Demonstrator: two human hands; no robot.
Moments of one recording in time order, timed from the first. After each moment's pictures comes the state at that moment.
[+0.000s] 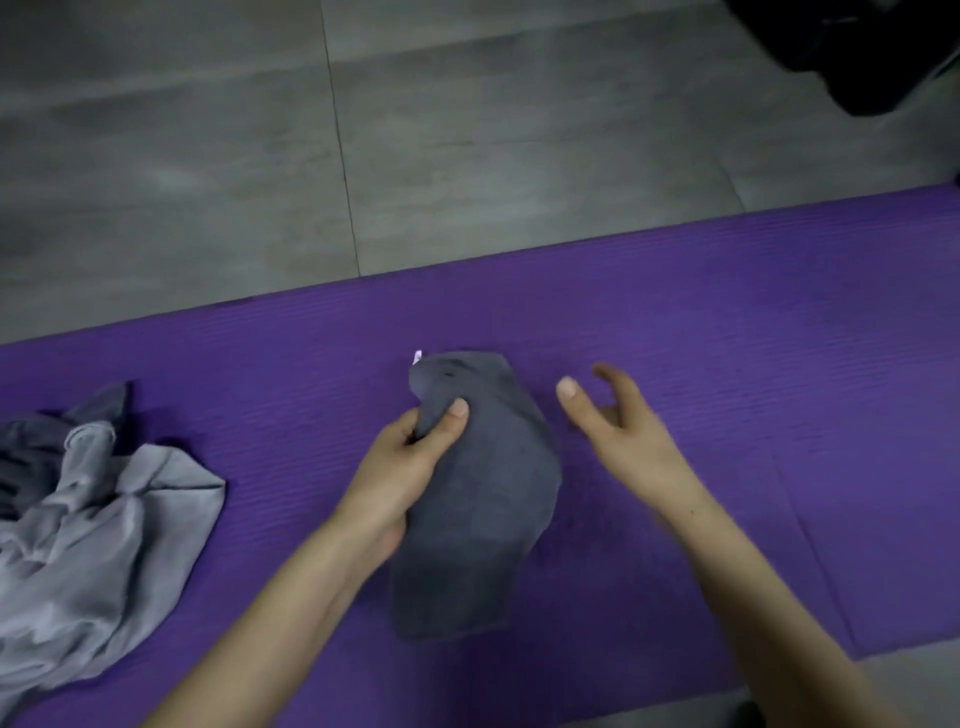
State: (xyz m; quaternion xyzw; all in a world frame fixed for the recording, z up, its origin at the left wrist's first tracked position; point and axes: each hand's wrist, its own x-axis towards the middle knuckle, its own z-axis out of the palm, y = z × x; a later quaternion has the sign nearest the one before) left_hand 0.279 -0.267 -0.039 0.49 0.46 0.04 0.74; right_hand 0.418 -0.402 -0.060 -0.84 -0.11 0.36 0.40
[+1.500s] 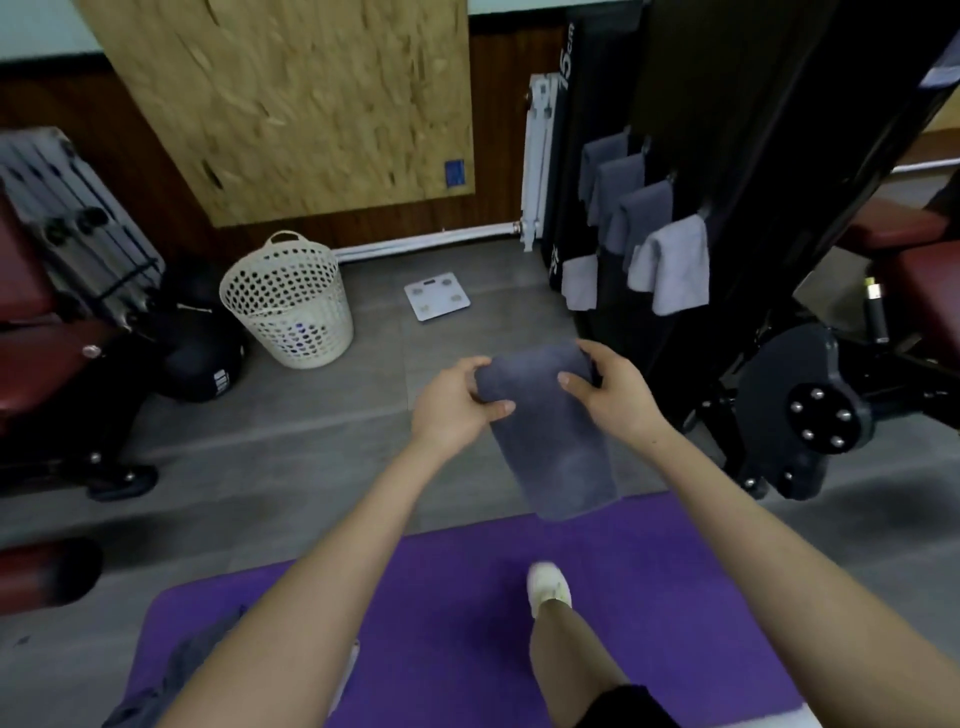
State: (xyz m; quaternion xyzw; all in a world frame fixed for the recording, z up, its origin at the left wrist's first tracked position) left_hand 0.432 -0.235 0.740 0.84 0.34 0.14 0.40; right_hand 0.561 -0.375 0.747 -0.84 -0.33 0.17 0.41
